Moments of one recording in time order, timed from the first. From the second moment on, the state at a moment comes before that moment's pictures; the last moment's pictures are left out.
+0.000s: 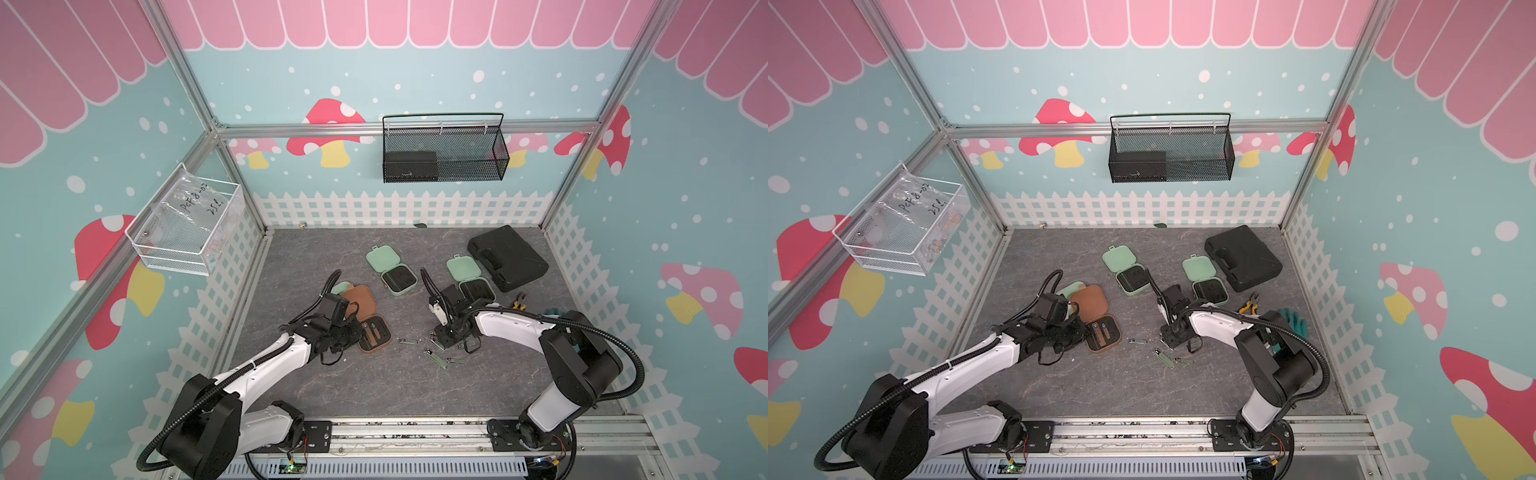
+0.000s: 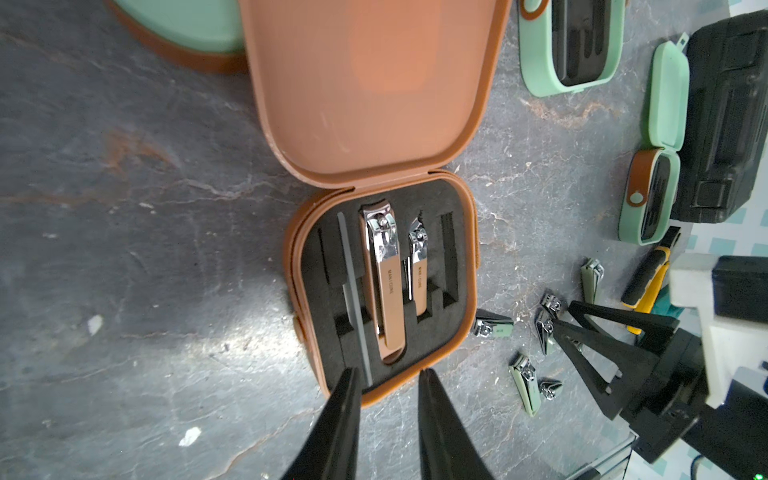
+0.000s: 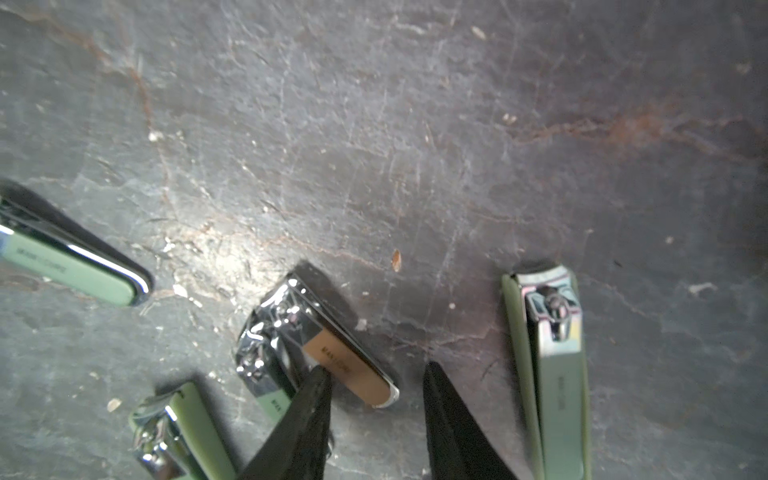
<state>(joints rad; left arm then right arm) -0.45 1.22 0.62 -0.38 0.20 -0.92 0.62 1.66 0.90 -0.51 0.00 0.08</state>
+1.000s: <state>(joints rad) -0.45 1.22 0.62 -0.38 0.20 -0.92 0.62 1.71 1.02 -0.58 -0.04 0.05</state>
